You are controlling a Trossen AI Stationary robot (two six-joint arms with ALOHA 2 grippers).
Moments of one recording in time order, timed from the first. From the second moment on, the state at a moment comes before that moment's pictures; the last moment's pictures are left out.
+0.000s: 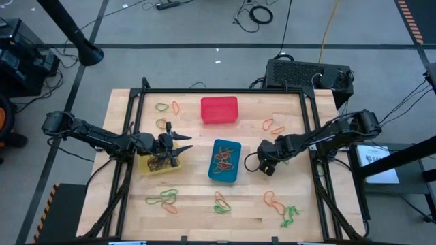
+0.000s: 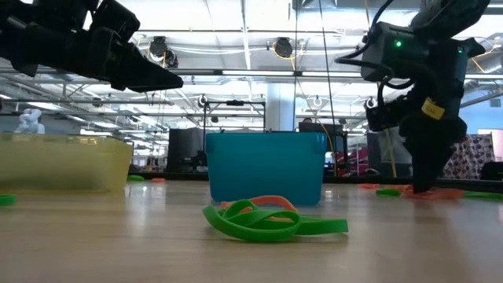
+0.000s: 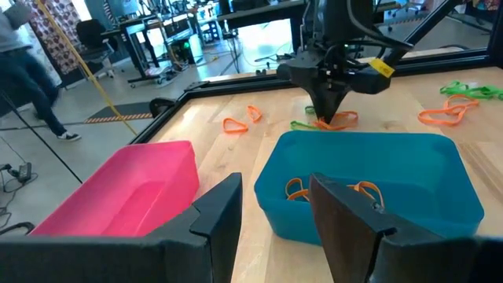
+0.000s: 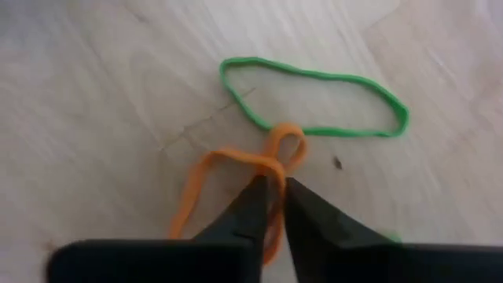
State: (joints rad) left arm -0.12 1.01 0.22 0.64 -0.31 0.13; right arm 0.11 1.46 0.65 -0.62 0.13 0.70
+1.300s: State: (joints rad) left arm -0.12 1.01 0.22 0.64 -0.31 0.11; right arm 0.11 1.28 0.74 -0.81 0.10 0.74
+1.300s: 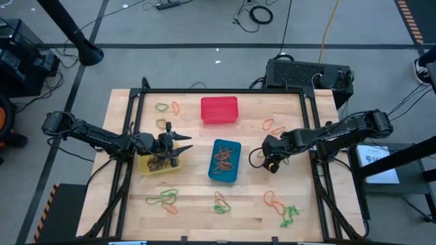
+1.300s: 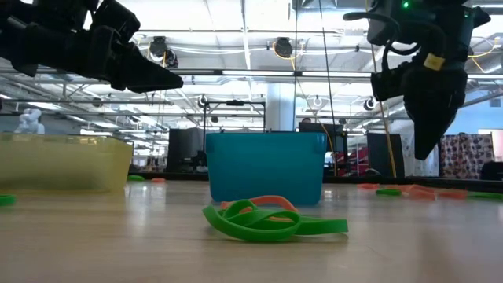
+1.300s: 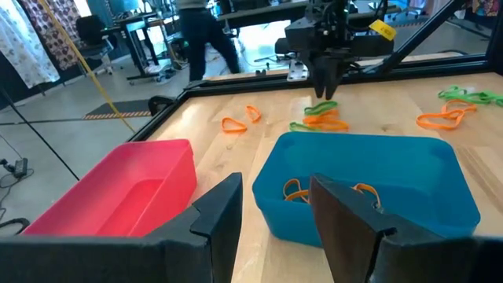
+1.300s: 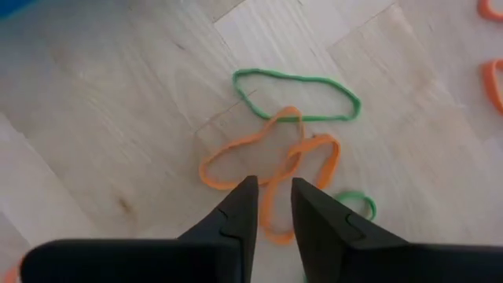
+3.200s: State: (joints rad) left arm -0.12 1.01 0.22 0.65 -0.31 0.11; right arm 0.15 1.31 1.04 -0.76 0.18 0.45
